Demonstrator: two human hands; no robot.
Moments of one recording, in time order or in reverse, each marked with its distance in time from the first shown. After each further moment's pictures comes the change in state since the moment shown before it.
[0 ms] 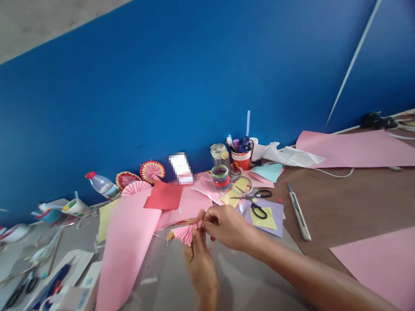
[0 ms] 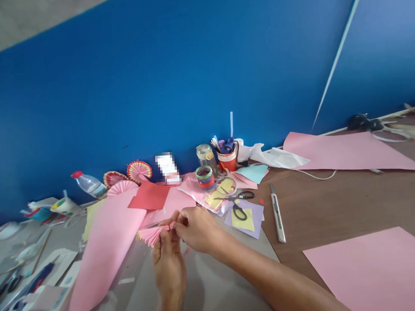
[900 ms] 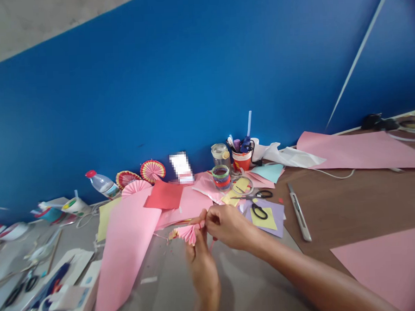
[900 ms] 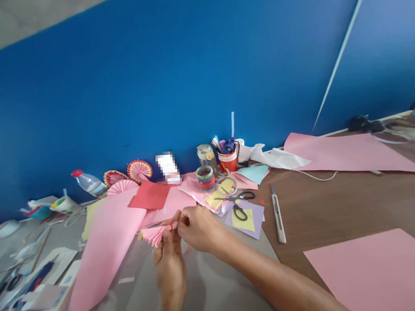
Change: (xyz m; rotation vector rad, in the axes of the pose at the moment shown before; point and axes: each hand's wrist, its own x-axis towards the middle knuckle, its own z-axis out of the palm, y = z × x) left_hand 0.000 -0.004 -0.003 0.082 -0.005 0.018; right_hand 0.000 0.000 -0.003 -0.026 -0.002 0.023
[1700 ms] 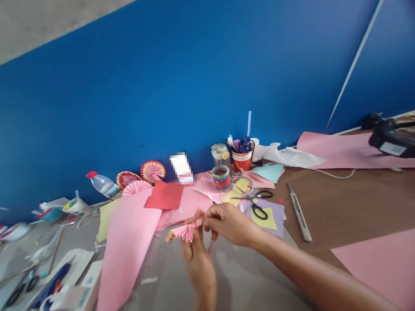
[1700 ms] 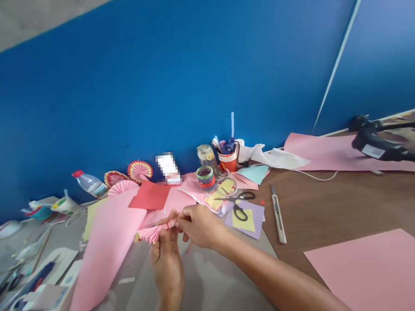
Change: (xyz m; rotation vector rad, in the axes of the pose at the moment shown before) left_hand 0.004 0.003 -0.003 0.014 -0.006 0.020; right_hand 0.004 0.013 0.002 0.163 -0.106 0.051
